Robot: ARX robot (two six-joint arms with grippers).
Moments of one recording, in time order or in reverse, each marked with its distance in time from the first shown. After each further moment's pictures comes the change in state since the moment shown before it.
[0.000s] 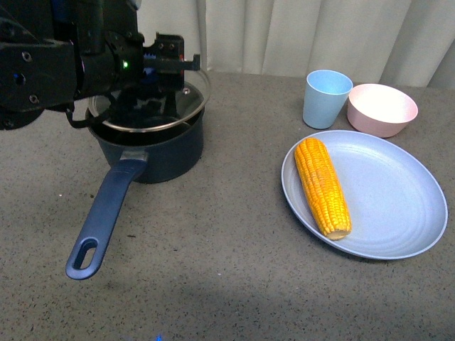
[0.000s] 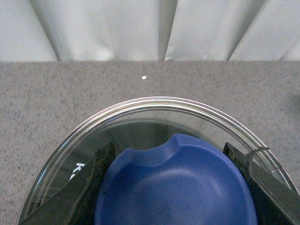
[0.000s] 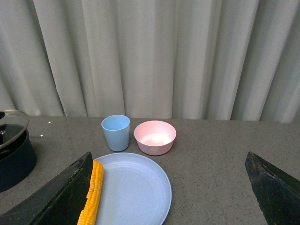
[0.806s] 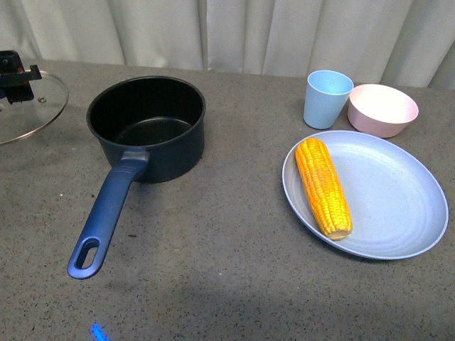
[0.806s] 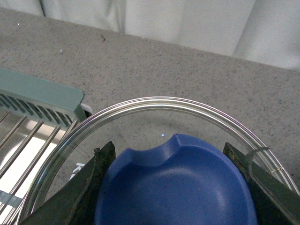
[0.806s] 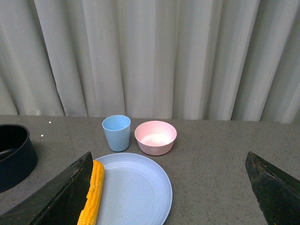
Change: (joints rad) left arm 0.421 0.085 -0.082 0.168 0.057 0.036; right arm 0.000 0.000 0.000 0.000 0.000 0.000
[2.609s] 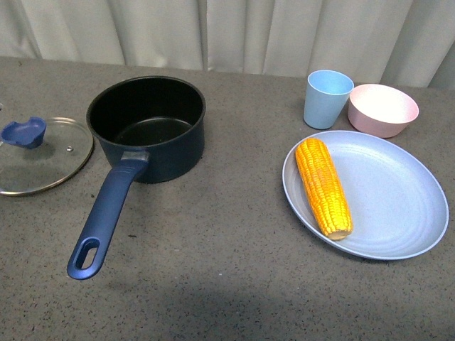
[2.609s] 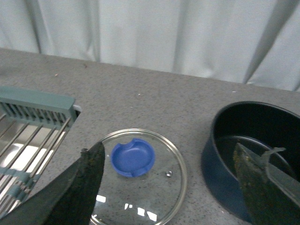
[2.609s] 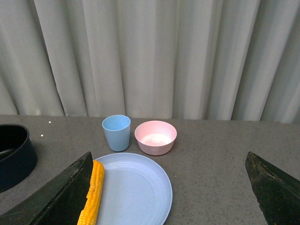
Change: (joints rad) left arm -0.071 -0.482 -0.644 0.339 0.071 0.003; right arm 0.000 0.000 0.000 0.000 0.000 0.000
